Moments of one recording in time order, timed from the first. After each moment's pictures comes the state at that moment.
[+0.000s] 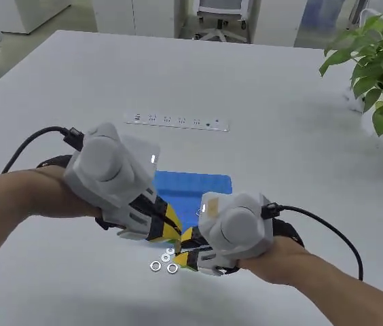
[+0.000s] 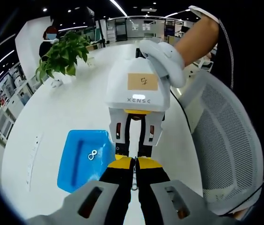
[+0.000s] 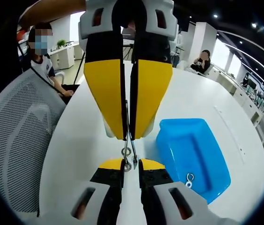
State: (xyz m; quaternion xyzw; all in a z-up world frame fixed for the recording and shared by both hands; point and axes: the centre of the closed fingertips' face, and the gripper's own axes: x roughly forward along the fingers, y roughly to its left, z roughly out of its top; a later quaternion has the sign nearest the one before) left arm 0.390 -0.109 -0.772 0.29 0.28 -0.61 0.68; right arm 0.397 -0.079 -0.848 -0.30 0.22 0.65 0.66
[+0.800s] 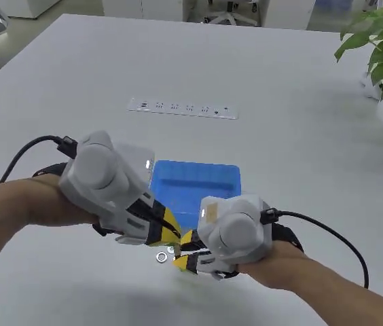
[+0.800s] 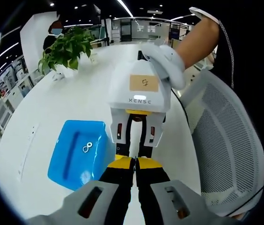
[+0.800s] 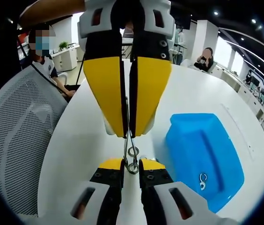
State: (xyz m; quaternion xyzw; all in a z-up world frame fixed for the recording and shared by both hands) left arm 0.388 -0.099 -0.789 0.26 0.29 -0.61 0.69; right arm 0.389 -0.071 -0.867 -0.29 0.24 0.67 0.64
